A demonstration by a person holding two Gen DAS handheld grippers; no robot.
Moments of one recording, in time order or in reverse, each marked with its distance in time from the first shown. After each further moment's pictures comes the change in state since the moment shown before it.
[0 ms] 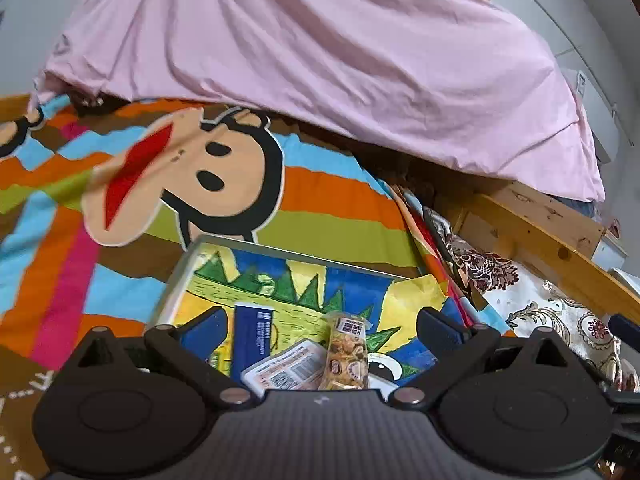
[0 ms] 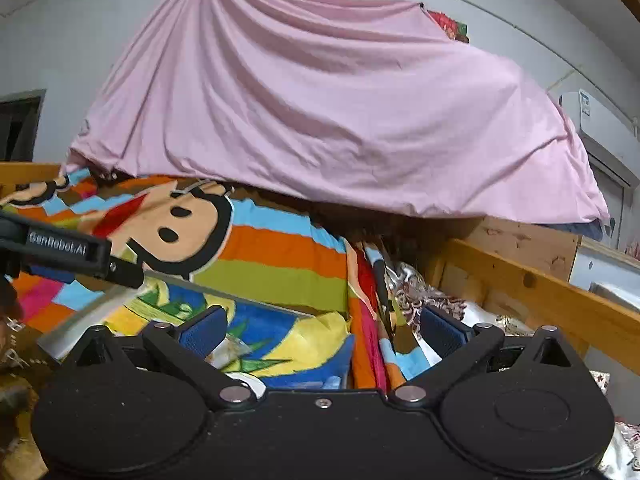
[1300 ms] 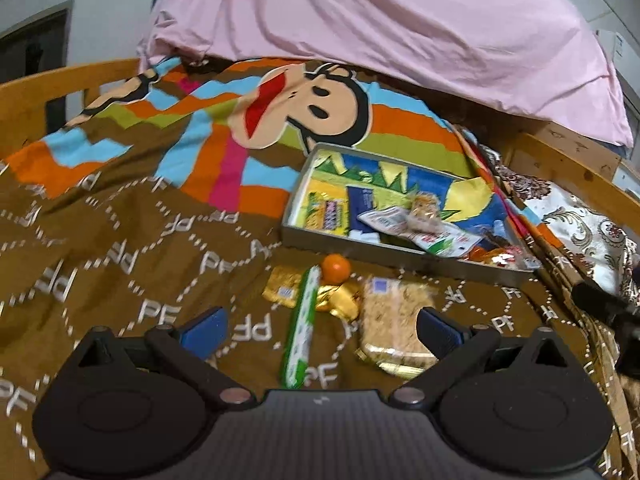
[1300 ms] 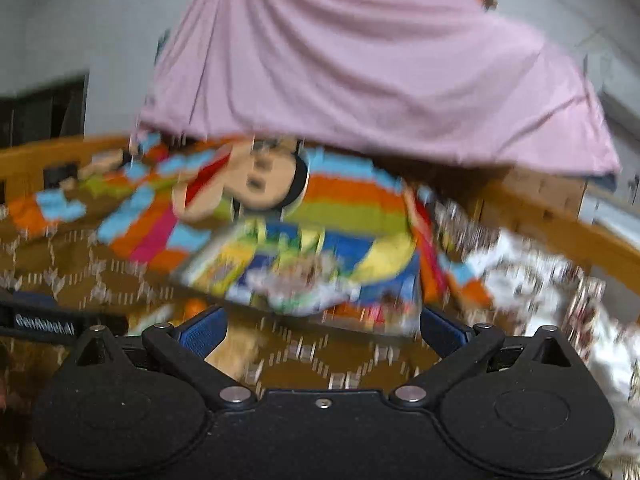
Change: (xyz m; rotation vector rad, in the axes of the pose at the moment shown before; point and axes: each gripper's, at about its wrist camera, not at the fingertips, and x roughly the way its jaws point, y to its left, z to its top) left arm -0.161 0.036 -0.103 -0.014 0.132 0.221; right arm -0.140 0.065 -0.018 0.023 0.213 0.125
